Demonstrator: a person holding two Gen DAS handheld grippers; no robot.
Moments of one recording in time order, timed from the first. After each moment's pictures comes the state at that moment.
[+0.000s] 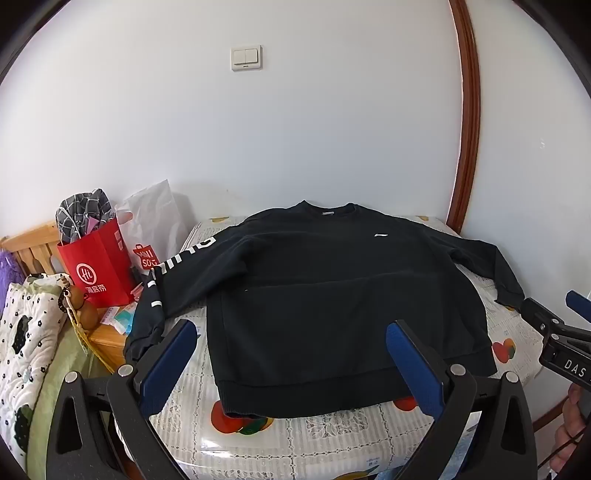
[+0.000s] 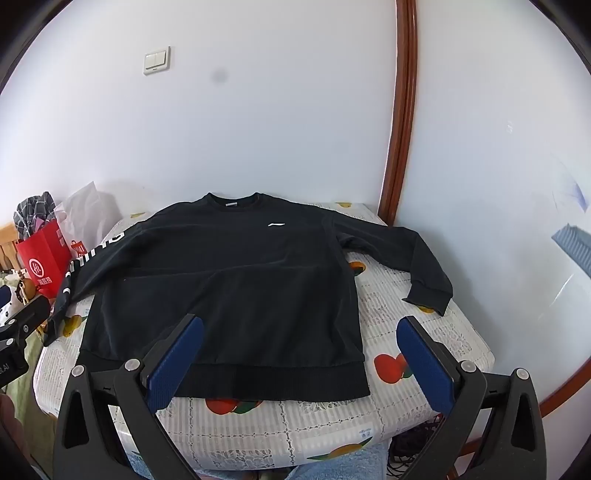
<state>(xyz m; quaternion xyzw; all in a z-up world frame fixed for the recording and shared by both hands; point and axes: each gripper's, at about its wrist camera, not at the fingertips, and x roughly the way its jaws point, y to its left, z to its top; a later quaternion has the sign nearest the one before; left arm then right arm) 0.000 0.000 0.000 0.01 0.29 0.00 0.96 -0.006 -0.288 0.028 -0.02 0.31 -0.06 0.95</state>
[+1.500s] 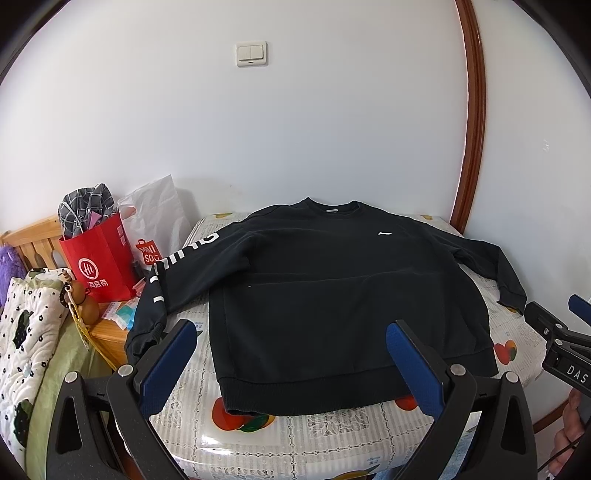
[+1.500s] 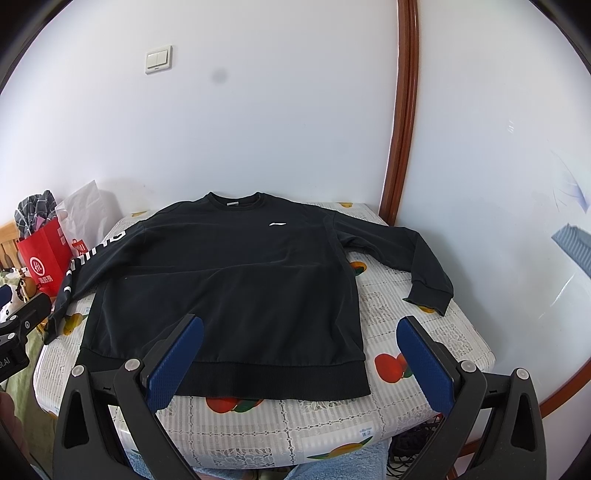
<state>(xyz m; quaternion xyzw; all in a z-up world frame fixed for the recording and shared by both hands) 0.000 0.000 0.000 0.01 0.29 0.00 0.96 -0.006 -0.288 0.030 -0.02 0.31 -0.06 0.95</state>
